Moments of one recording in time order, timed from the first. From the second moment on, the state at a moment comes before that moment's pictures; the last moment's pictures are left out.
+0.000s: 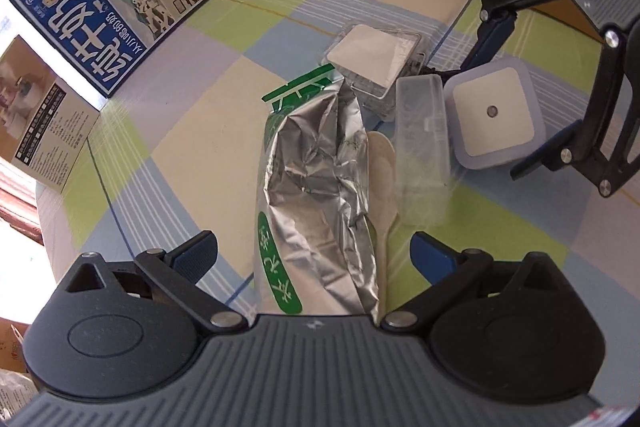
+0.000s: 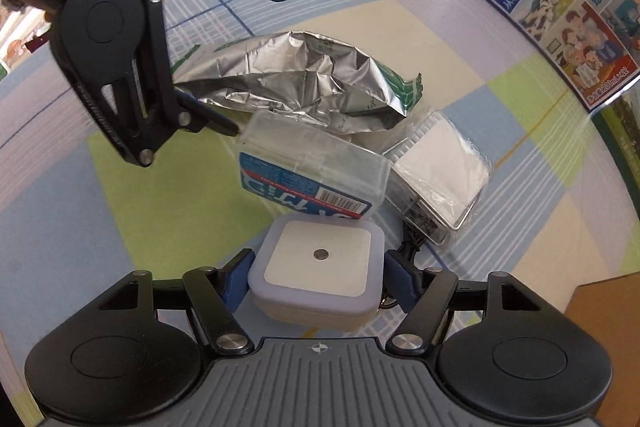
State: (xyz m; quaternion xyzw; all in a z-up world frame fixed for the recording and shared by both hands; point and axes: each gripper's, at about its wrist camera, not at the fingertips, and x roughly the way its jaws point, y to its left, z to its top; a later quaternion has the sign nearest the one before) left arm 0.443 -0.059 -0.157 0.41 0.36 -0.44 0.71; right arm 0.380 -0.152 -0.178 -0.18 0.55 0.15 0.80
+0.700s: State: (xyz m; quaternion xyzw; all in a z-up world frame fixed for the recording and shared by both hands) left arm 0.474 -0.077 -0.165 0.42 0.38 -0.45 0.69; right arm 0.368 -0.143 -0.180 -0.19 0.54 0.15 0.80
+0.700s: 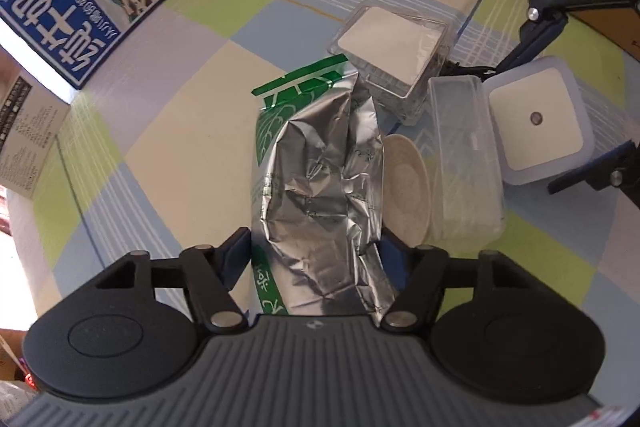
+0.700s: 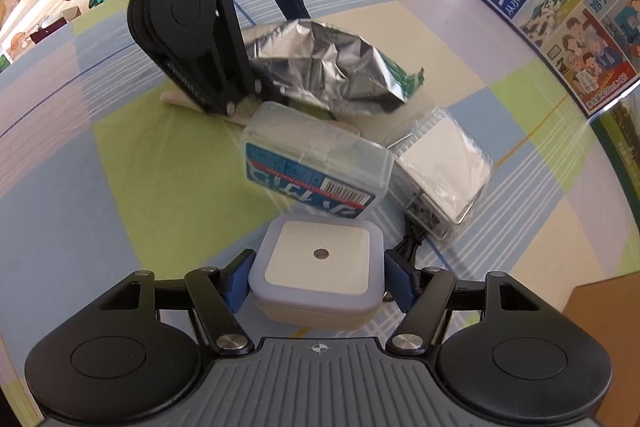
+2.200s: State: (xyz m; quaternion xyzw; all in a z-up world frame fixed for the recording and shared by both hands) left arm 0.212 -0.034 -0.142 0.42 0.37 -0.51 0.66; right arm 0.140 -0.159 -0.167 -0.12 0.56 0.13 0.81
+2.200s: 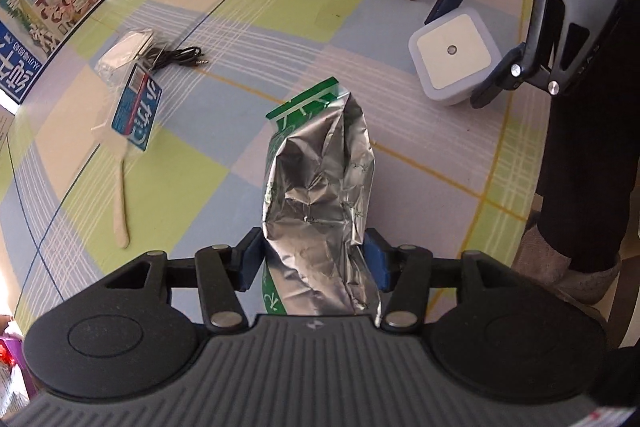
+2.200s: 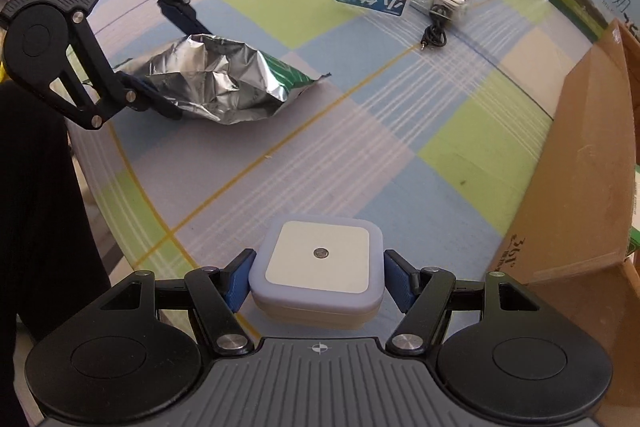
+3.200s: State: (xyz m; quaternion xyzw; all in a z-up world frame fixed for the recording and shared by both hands) left arm 0.222 -0.063 -0.165 0.43 0.39 -0.50 0.64; right arm 0.155 -0.162 -0.169 -0.13 0.59 0.15 0.78
